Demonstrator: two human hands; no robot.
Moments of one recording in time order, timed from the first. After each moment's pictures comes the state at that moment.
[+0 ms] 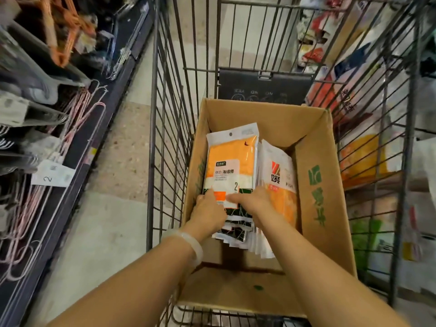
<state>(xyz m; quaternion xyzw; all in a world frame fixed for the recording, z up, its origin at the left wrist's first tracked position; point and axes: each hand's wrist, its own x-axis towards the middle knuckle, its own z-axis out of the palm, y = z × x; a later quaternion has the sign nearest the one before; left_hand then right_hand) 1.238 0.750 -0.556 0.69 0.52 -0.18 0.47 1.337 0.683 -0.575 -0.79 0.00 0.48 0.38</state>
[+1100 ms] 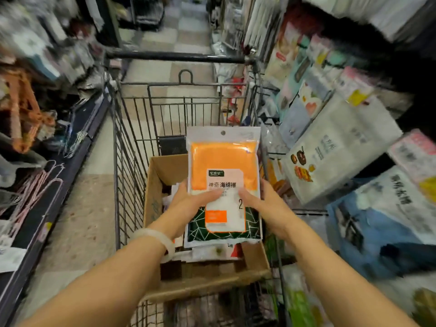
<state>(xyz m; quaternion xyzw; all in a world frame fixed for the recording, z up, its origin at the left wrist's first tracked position) 1.249 0.684 -0.371 0.54 0.28 0.03 0.79 1.355 0.520 -0.358 -0.71 -0.16 0.36 0.58</state>
